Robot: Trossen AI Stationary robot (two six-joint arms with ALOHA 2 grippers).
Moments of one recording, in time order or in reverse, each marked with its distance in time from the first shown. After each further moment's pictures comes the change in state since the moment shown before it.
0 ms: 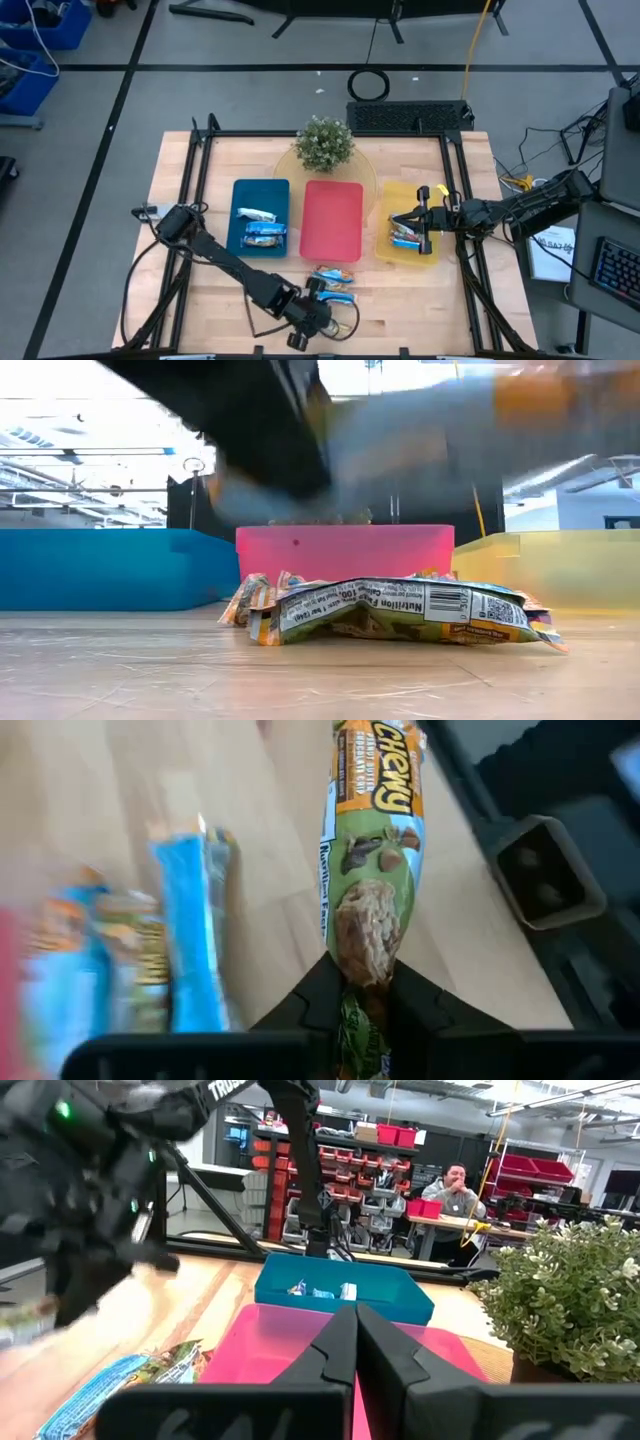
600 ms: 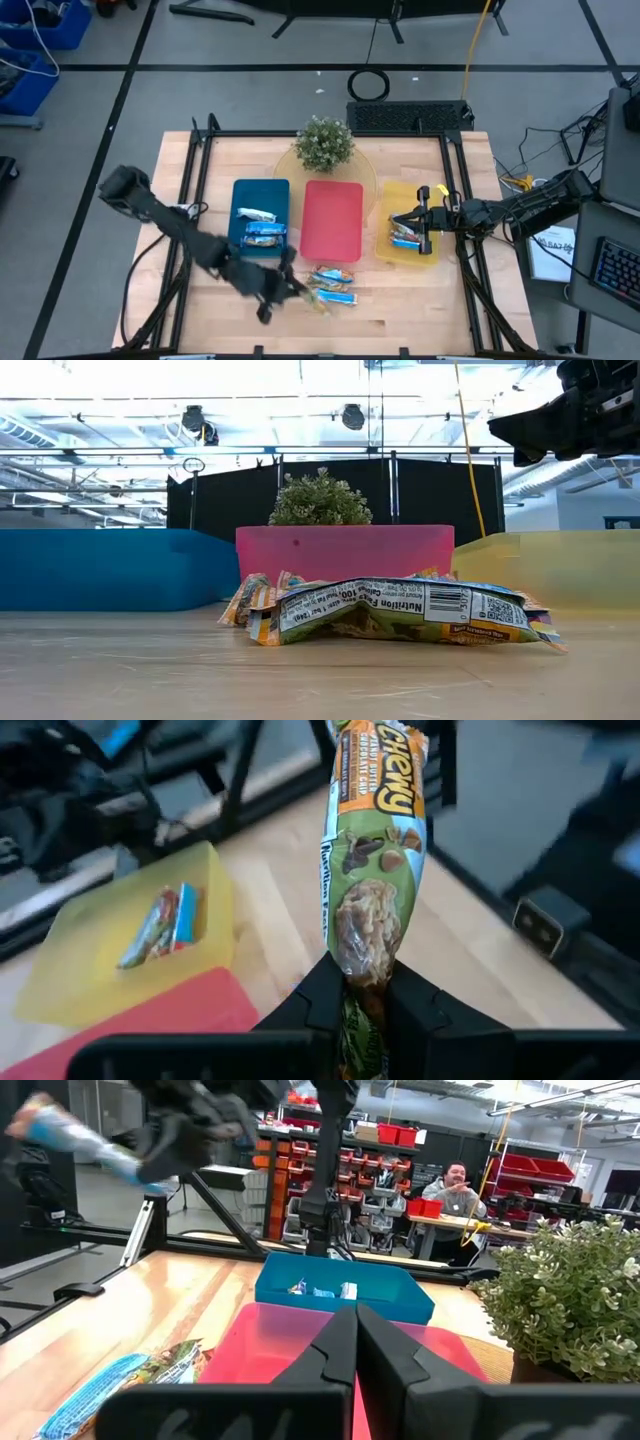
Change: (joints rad) left arm 0.012 -0.568 -0.485 0.379 -0.143 0.374; right arm 0.000 0.000 0.000 -0.002 -0.001 0.000
